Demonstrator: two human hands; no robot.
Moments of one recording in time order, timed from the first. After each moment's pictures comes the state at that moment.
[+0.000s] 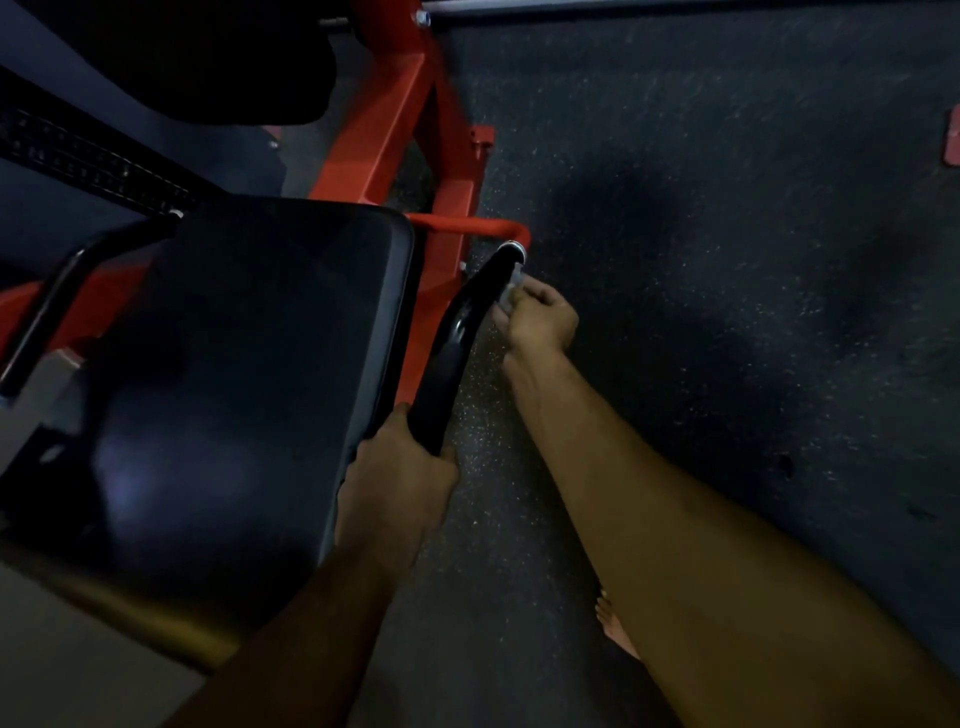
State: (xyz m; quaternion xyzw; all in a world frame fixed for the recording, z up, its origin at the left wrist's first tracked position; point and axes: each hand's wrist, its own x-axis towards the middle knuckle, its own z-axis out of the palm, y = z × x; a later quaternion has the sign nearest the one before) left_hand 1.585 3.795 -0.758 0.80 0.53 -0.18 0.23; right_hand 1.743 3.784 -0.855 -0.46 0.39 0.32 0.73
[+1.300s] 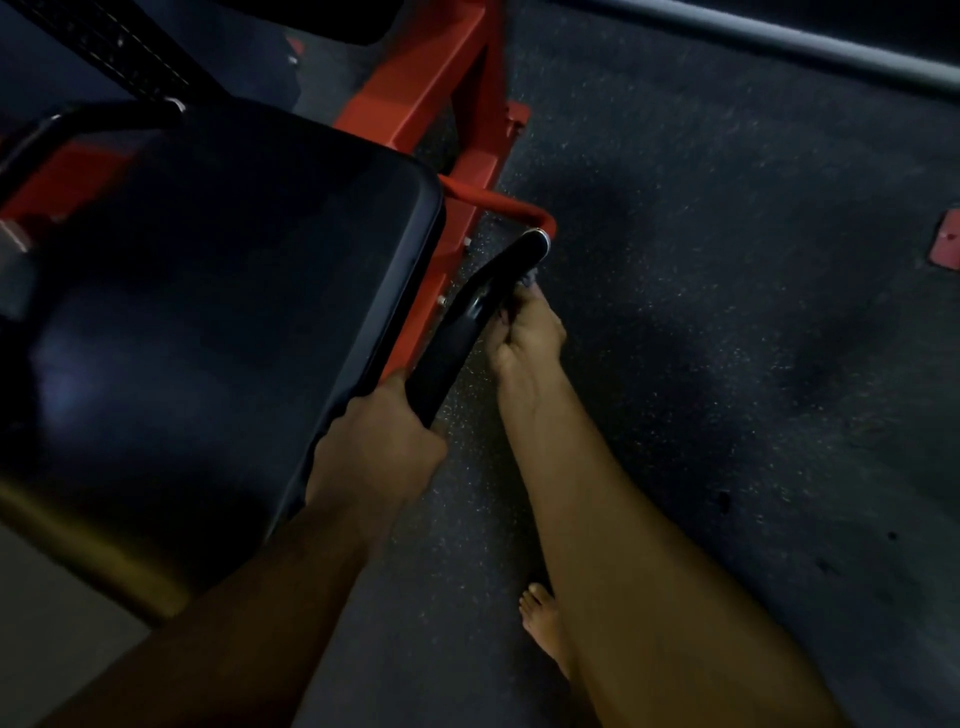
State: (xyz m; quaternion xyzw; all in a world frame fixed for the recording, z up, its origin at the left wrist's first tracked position) left_hand 1.585 3.802 -0.759 0.79 0.53 -0.22 0.22; right_hand 1.724 3.795 -0.865 -0.32 0.43 0.34 0.77
